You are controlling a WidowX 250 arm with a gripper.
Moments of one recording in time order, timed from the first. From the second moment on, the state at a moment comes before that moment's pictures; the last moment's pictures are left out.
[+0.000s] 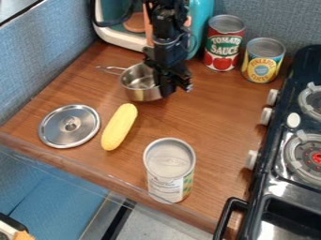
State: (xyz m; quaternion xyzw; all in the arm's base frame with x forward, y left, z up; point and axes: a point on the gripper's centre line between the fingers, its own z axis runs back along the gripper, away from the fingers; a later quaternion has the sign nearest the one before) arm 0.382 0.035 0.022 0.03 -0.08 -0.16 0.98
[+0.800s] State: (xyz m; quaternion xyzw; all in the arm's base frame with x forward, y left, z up) arm 0.370 0.053 -0.004 0.04 -0.03 -0.16 0.99
